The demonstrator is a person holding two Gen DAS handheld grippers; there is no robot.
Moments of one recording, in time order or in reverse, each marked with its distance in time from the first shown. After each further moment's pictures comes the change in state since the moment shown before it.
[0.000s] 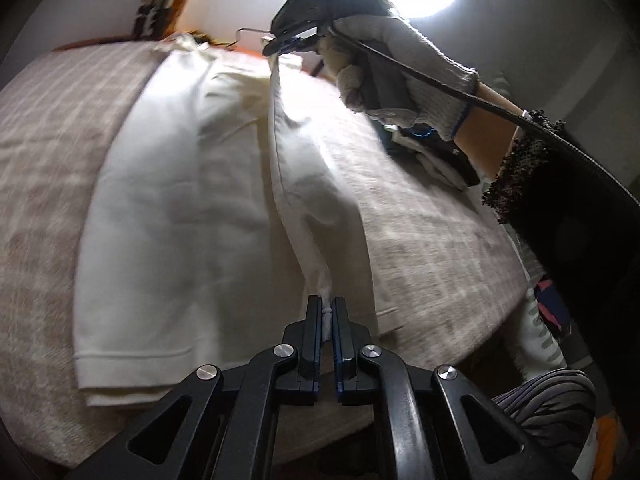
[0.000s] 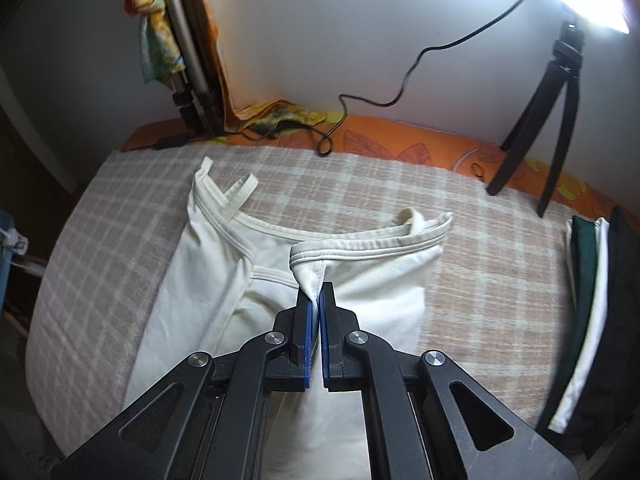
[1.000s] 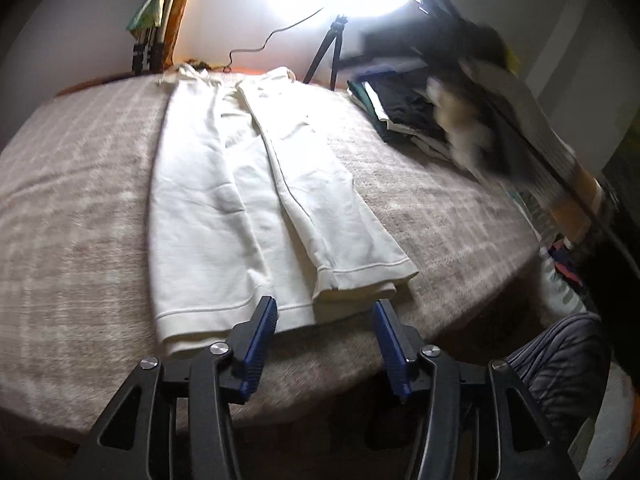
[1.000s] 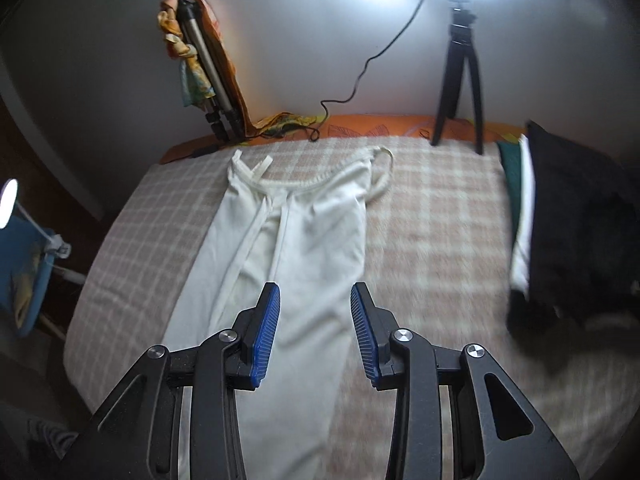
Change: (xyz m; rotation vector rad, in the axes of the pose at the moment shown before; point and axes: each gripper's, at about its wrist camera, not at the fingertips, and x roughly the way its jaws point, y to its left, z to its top) left arm -0.054 -0.002 -0.024 0.183 -0.013 0.083; right arm -0.136 -0.046 -0.116 0.128 -0.094 0.121
